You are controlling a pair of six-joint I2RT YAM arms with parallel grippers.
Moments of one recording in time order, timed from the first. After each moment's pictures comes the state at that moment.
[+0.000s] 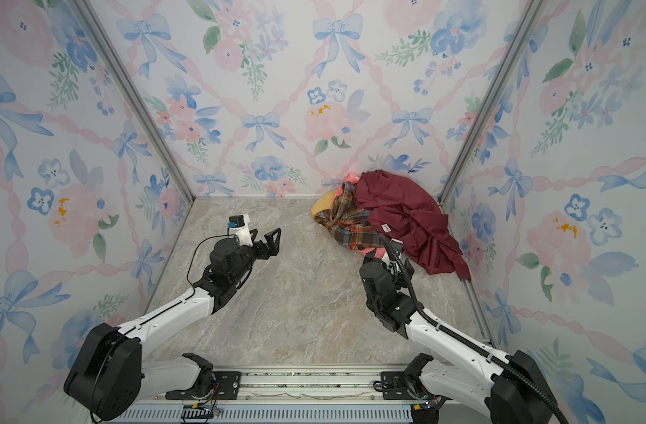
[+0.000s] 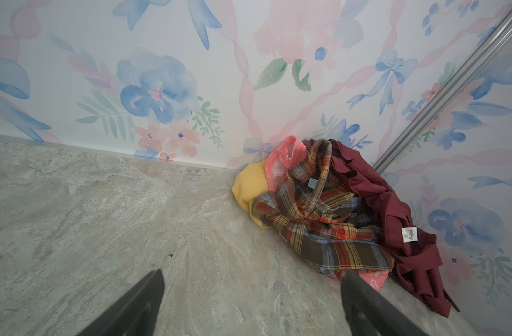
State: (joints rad) left arm -0.43 1.26 0.67 0.44 -0.06 -0.40; right arm 0.71 1.04 0.61 -0.08 1.01 0.52
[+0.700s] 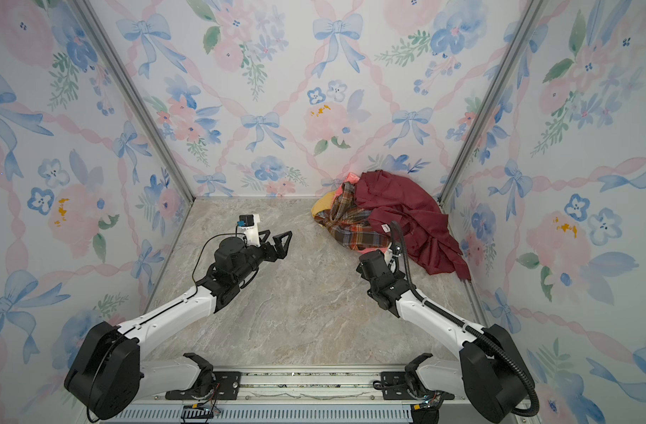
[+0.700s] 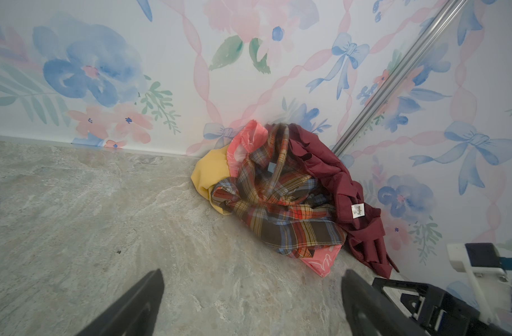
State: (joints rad) left arm -0.49 1.26 0.70 0.42 0.03 -0.44; right arm 0.51 1.26 0.68 -0.20 0.54 0.82
